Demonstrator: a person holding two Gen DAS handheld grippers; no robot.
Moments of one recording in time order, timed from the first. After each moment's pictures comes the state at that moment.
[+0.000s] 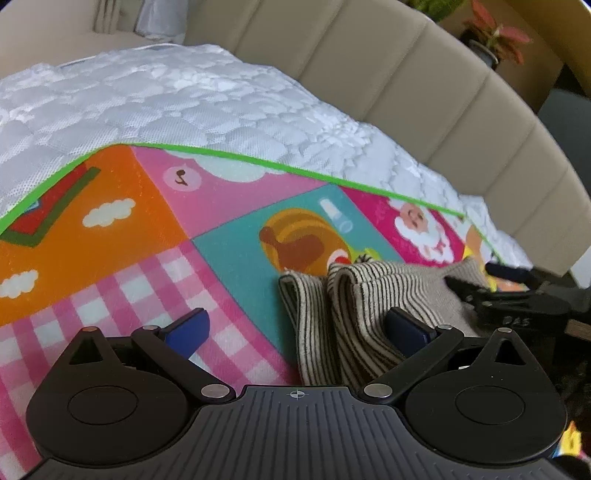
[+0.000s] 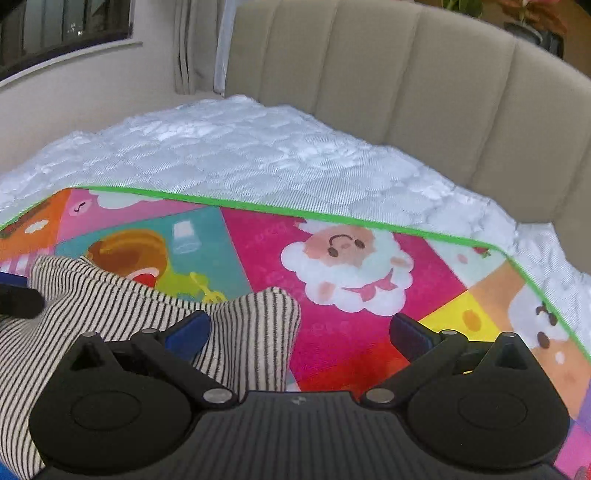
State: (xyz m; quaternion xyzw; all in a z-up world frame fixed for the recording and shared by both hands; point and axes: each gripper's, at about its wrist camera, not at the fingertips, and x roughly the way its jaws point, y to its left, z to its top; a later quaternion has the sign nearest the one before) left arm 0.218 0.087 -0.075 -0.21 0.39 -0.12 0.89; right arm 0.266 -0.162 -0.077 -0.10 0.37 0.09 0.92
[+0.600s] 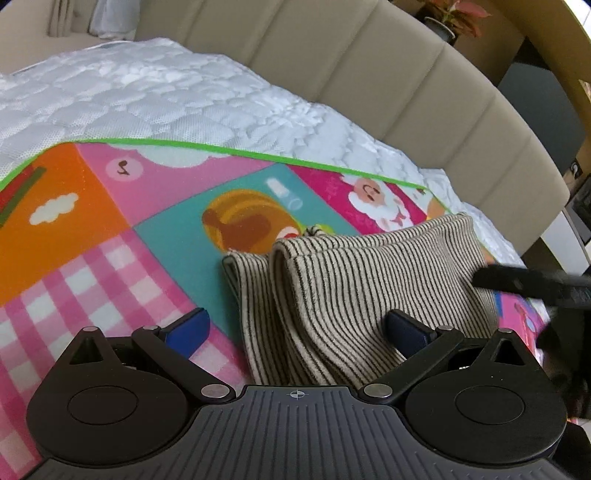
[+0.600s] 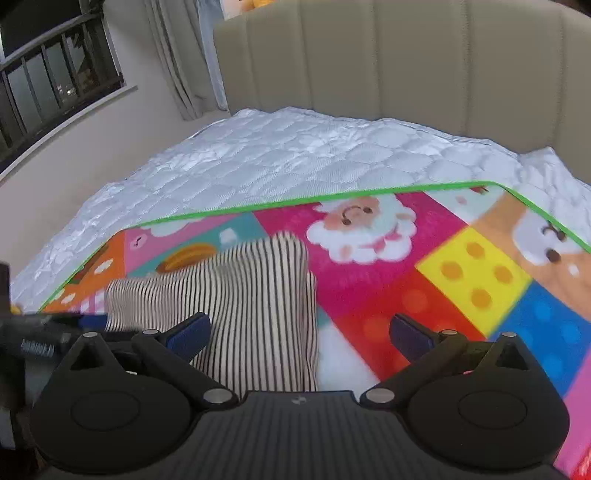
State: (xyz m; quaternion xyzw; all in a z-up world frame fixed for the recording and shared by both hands) left arm 0.213 0.064 -0.082 -0.17 0.40 -0.18 0.88; right arm 0.201 -0.210 -0.043 0.05 0.39 0.12 0.91
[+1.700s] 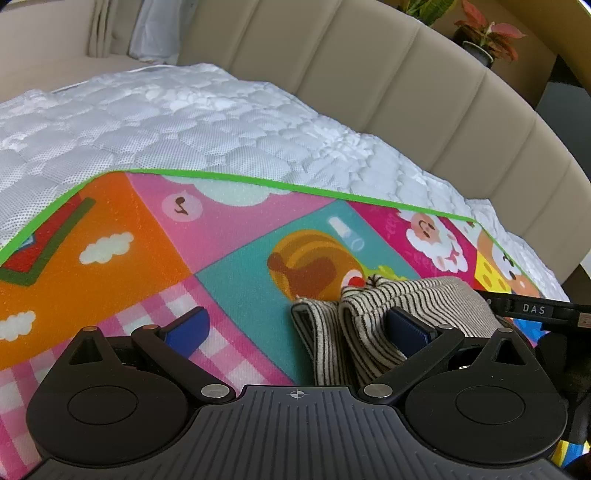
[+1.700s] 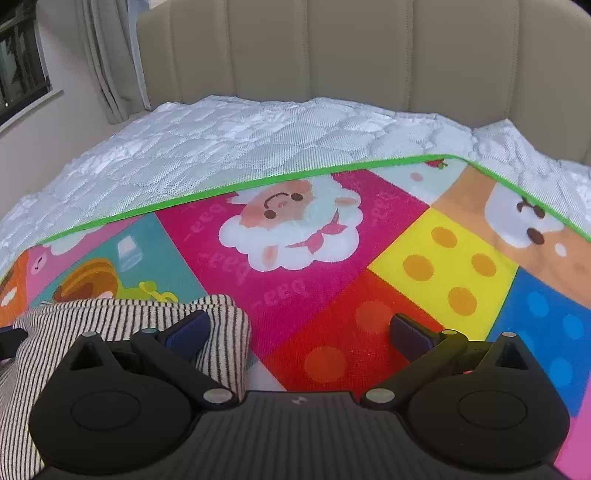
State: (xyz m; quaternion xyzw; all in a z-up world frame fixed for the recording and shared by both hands) left arm 0.232 0.083 -0.086 -0.15 0.37 -0.11 0.91; right arm 0.267 -0.206 -0.096 0.04 0.40 0.01 0.92
